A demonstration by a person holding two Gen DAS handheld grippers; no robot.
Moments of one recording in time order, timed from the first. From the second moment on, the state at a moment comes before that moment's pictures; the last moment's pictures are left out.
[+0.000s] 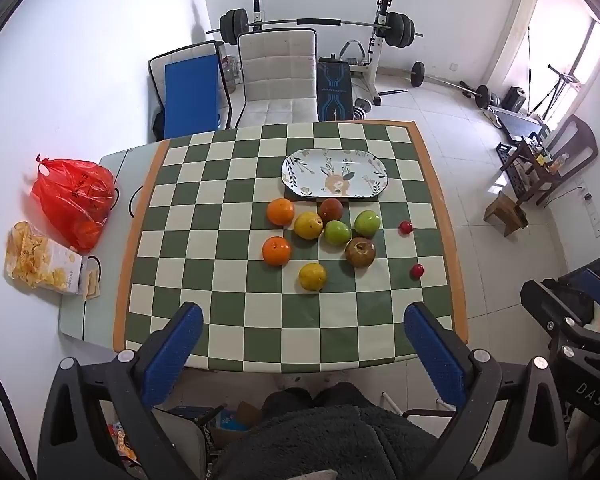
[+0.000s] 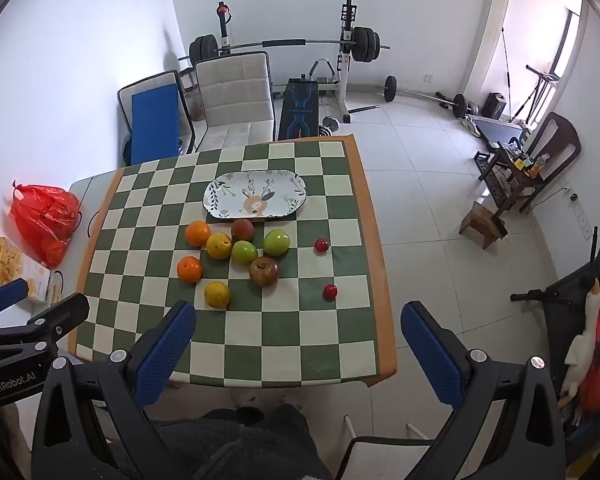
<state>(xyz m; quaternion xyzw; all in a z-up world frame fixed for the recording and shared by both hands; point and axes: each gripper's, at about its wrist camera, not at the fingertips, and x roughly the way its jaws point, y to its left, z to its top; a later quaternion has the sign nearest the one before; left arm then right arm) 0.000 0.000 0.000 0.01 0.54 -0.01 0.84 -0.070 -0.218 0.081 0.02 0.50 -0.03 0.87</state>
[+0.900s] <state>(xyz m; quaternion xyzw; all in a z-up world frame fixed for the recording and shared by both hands) 0.003 0.015 0.002 0.01 0.54 -0.01 0.84 -0.067 -0.220 0.086 0.02 0.50 -0.03 0.87</state>
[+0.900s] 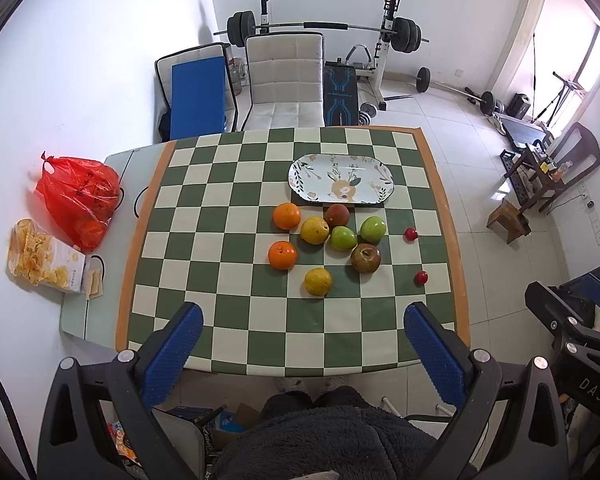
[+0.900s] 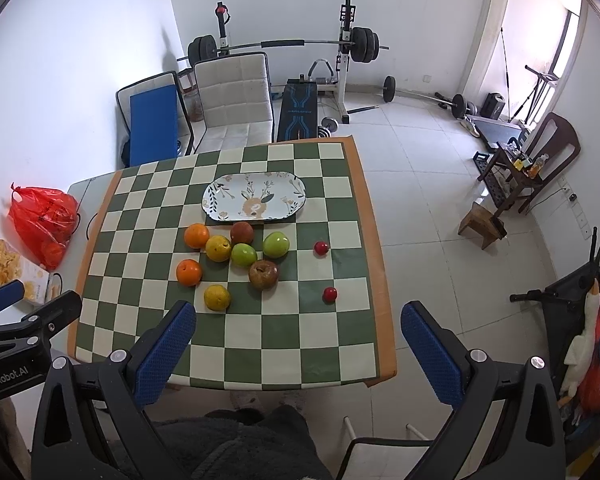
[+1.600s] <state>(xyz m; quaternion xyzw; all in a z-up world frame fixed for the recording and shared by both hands) 0.003 0.018 0.003 0.01 0.54 -0.01 0.84 -0.063 -0.219 0.093 0.02 0.50 -0.03 0.87</state>
